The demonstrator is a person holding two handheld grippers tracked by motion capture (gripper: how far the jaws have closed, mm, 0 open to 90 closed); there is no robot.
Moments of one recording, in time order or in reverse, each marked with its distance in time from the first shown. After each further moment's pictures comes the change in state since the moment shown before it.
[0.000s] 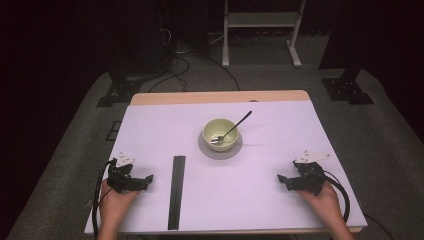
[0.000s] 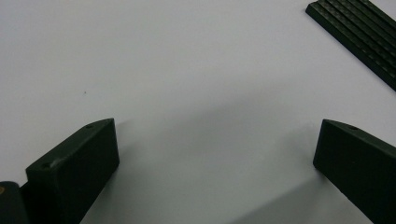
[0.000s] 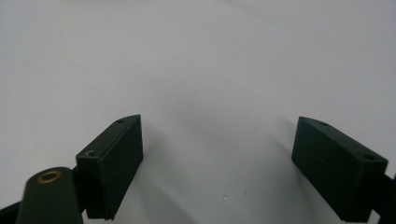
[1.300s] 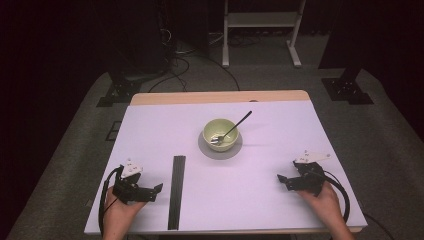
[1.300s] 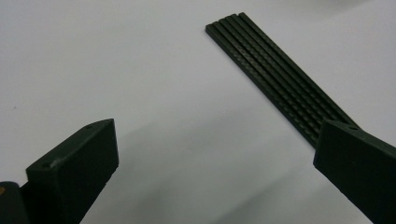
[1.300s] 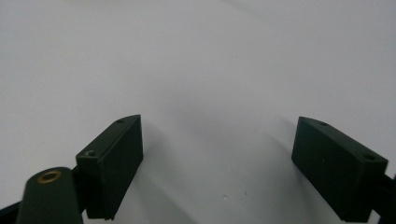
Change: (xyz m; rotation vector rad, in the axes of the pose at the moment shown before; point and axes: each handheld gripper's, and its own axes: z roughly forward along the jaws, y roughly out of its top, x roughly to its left) left arm -0.051 0.004 -0.033 -0.034 -0.079 0.049; right arm 0.000 0.000 0.000 0.000 -0.001 0.000
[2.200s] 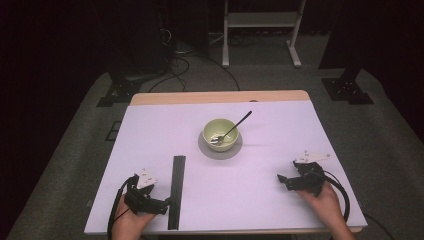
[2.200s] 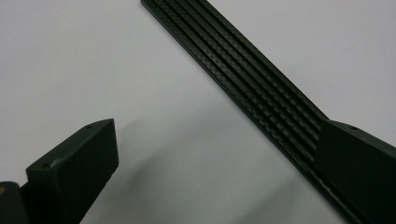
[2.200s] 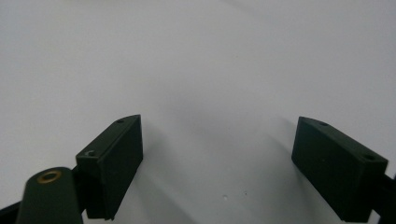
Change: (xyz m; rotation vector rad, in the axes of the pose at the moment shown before) left arm -0.037 -0.009 0.009 0.065 -0.032 0.079; right arm 0.000 0.000 0.000 0.000 -0.001 -0.001
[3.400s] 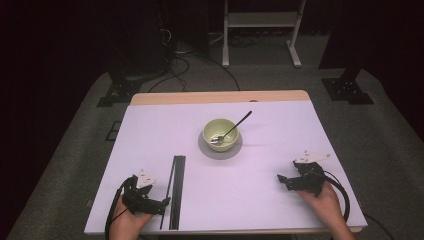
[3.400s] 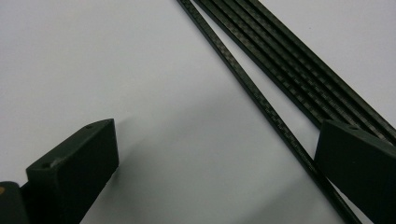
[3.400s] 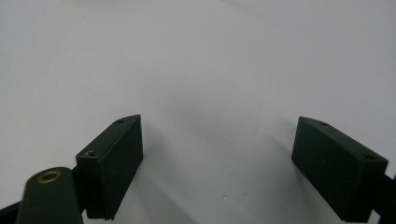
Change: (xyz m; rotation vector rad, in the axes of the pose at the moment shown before) left arm 0.009 -0.006 0.003 0.053 0.021 -0.013; right arm 0.000 0.000 0.000 0.001 0.000 0.000
